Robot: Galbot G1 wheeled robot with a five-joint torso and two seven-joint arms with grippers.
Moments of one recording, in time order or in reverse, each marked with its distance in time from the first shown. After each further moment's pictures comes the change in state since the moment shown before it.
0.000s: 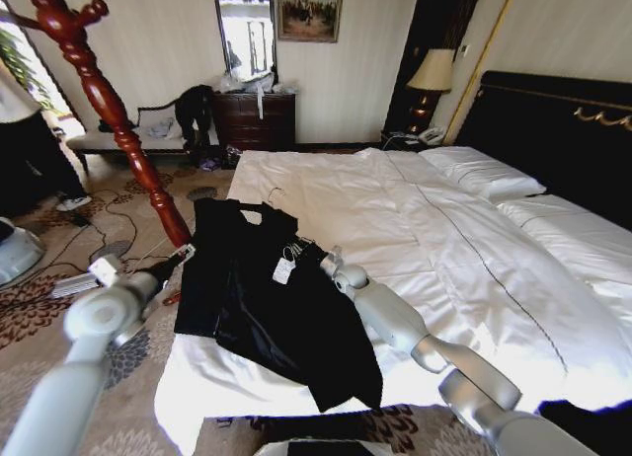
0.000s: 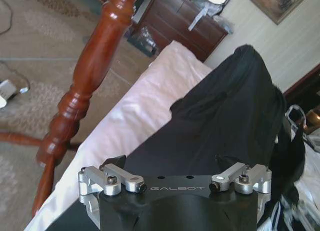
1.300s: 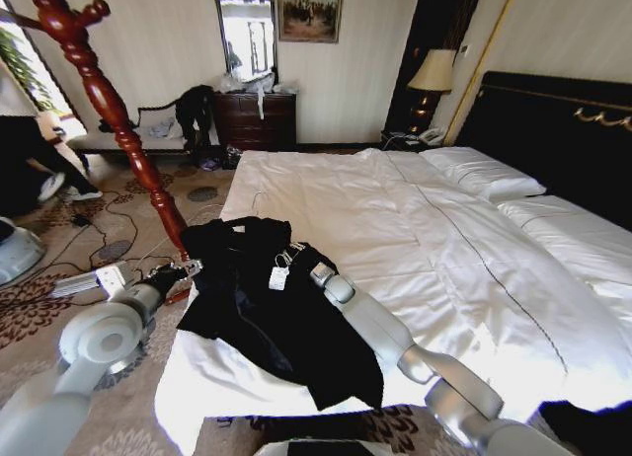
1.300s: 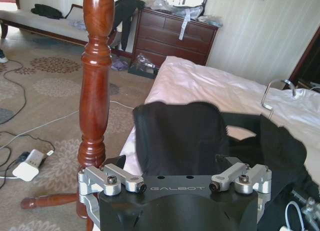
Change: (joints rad) left arm -0.114 0.215 0.220 0.004 0.262 -0.056 -0.048; right arm -0.060 0.089 -0.019 -0.042 -0.453 0.161 0.192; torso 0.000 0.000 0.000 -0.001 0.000
